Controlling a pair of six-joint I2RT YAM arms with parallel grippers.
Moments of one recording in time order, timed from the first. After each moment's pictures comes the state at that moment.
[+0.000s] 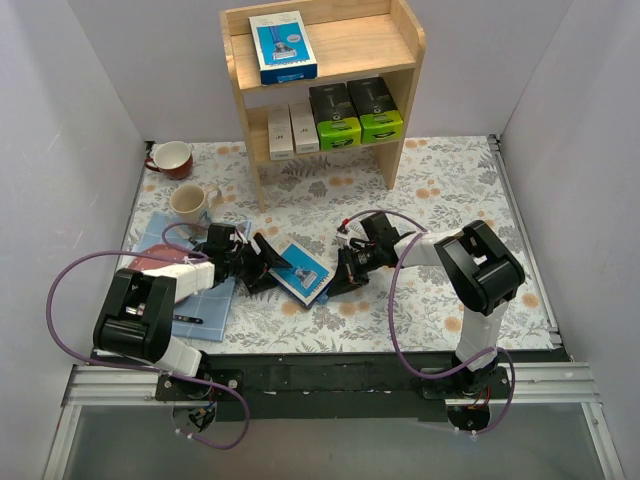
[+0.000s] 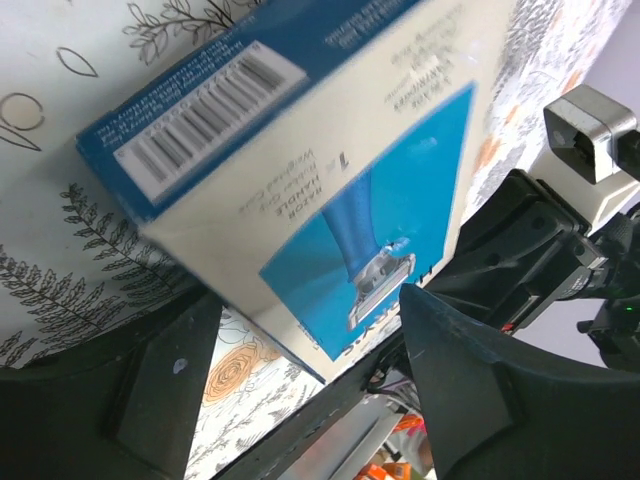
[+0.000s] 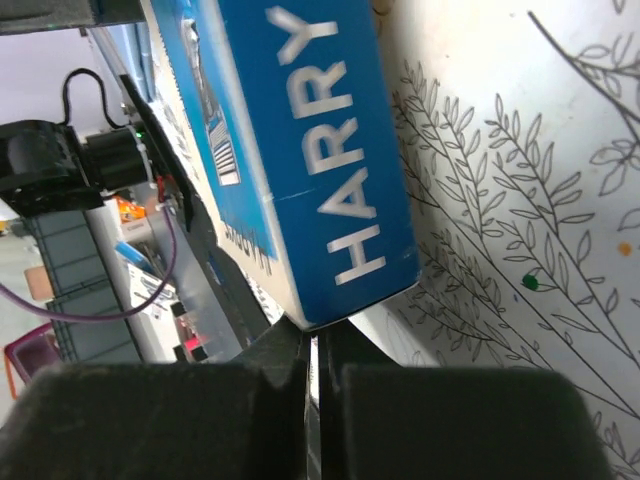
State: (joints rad) left arm -0.22 1.49 0.58 0.00 0.54 -0.93; right arm 0.59 1.88 0.90 -0.04 -0.88 0.52
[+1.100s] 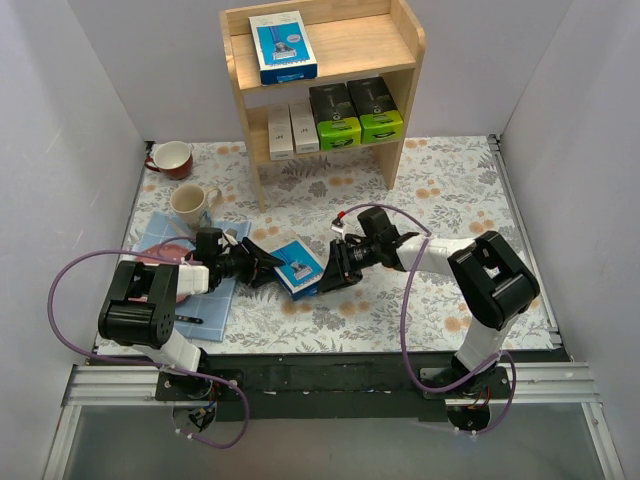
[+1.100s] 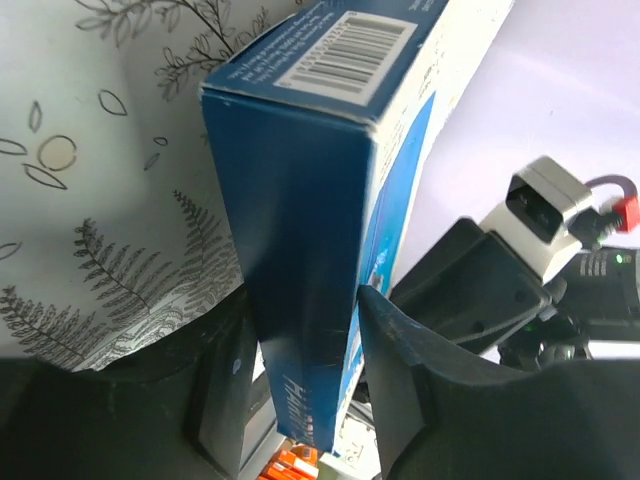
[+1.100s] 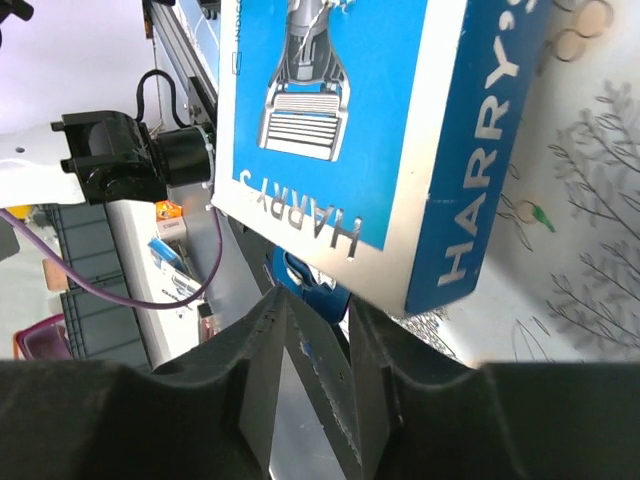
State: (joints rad) left arm -0.12 1.57 0.49 0.30 0.75 -1.15; right arm 0.64 1.76 0.89 0.04 -0.90 0.65
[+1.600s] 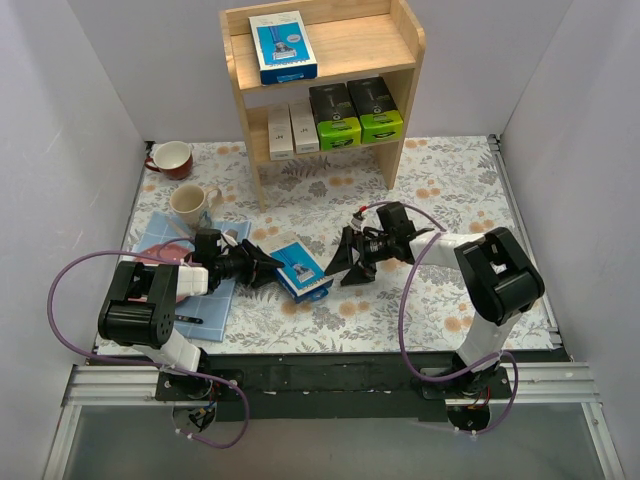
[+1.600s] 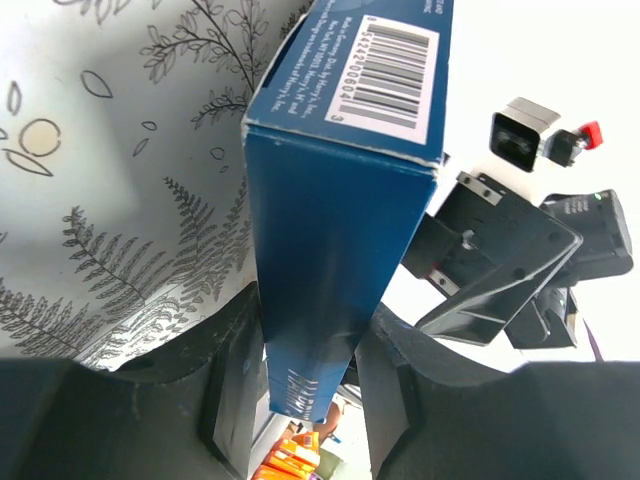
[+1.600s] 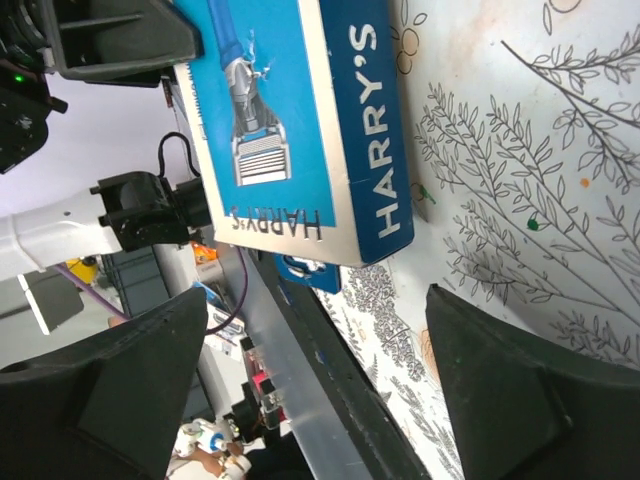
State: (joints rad) left arm -0.11 1.57 0.47 0.33 0.79 -1.15; right arm 0.50 1.76 0.87 0.02 -0.91 0.72
